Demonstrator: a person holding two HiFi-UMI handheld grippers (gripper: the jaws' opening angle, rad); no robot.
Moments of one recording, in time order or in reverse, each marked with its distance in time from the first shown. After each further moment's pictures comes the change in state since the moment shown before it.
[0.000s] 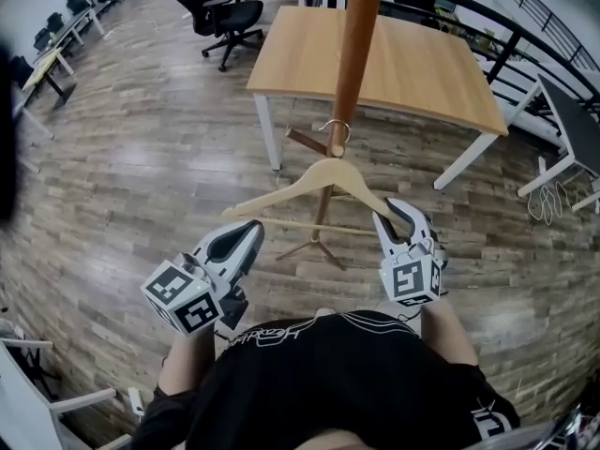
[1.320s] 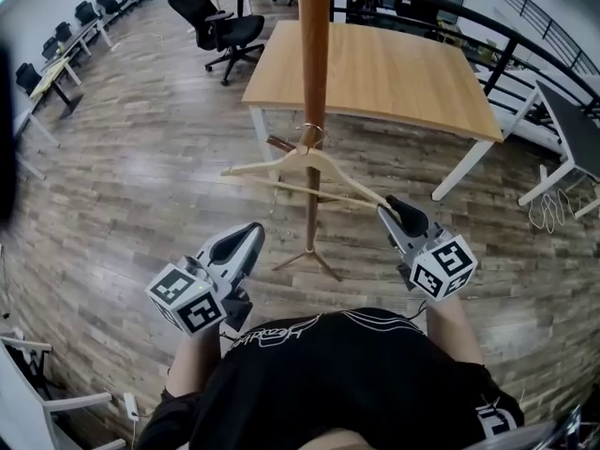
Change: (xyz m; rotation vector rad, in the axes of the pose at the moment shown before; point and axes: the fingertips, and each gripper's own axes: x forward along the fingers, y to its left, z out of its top) left arm 0.022 -0.029 -0.007 -0.003 -0.054 0.021; right arm -0.035 -0.047 0.004 0.635 -0.259 0.231
